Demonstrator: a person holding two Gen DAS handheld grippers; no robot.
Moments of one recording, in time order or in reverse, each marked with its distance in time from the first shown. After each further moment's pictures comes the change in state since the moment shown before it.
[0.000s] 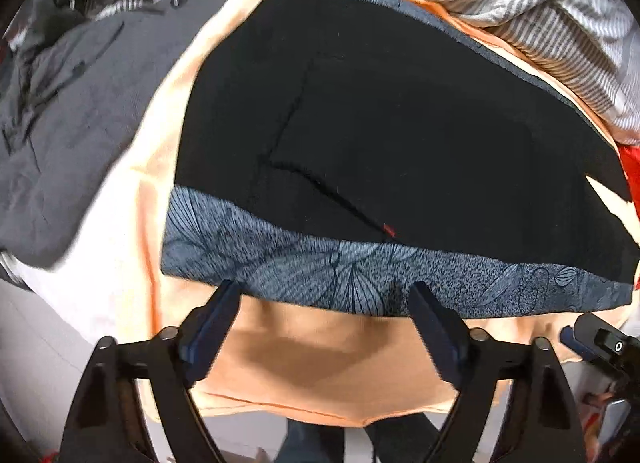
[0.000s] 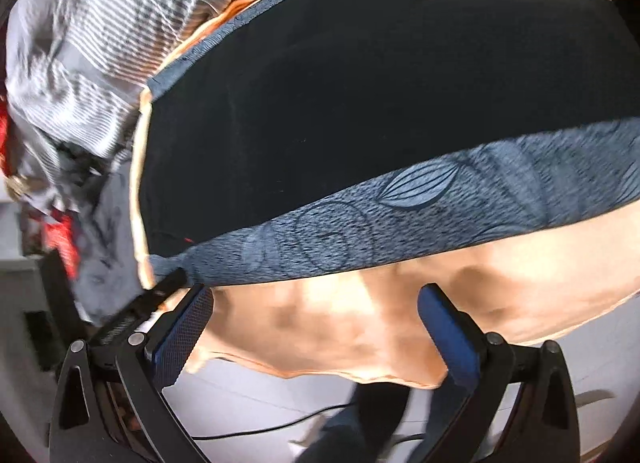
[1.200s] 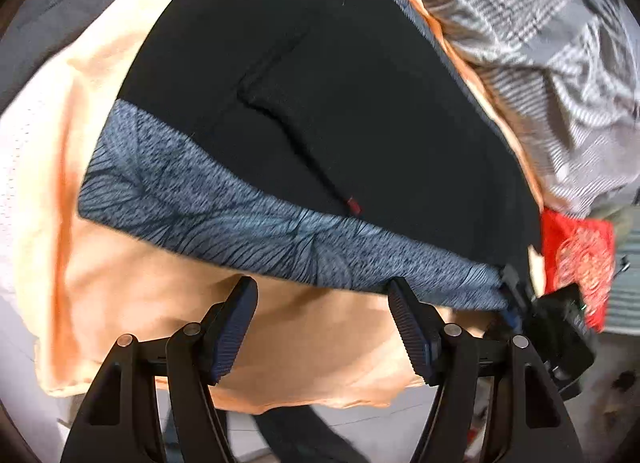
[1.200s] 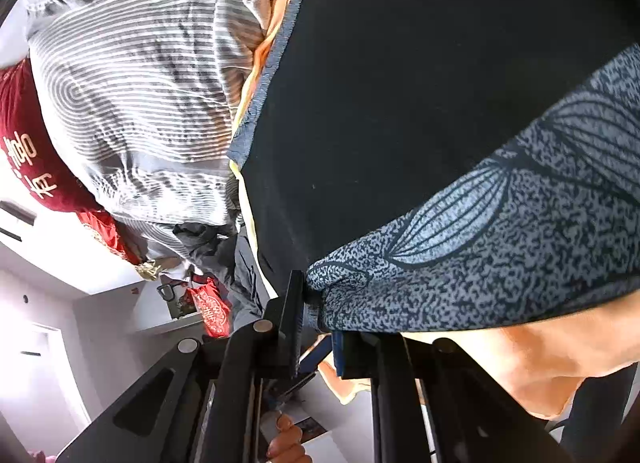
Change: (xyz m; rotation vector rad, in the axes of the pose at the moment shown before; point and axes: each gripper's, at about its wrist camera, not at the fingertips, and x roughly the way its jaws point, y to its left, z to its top) left arm 0.010 0.035 -0.011 -0.258 0.091 -0.423; right arm 0.023 -0.028 0.037 0.299 -0.009 0.547
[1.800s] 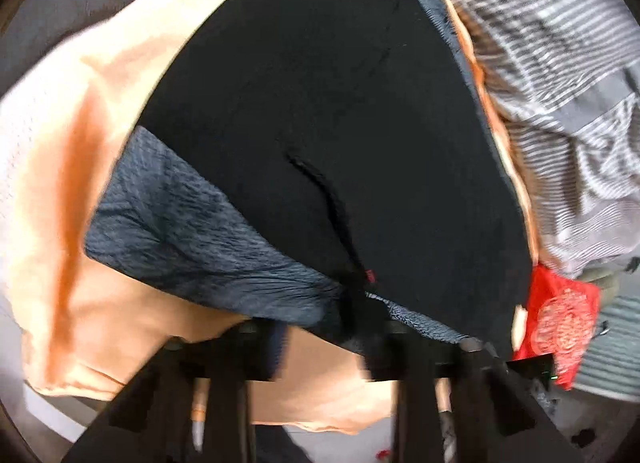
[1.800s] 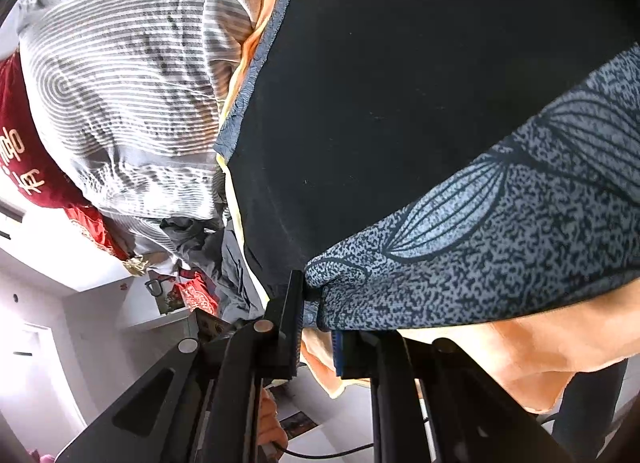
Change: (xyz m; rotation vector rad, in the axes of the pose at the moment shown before) left arm 0.001 0.020 0.026 -0.177 -0.031 0.007; right arm 0.004 0.001 0.003 -0.001 0.025 -0.062
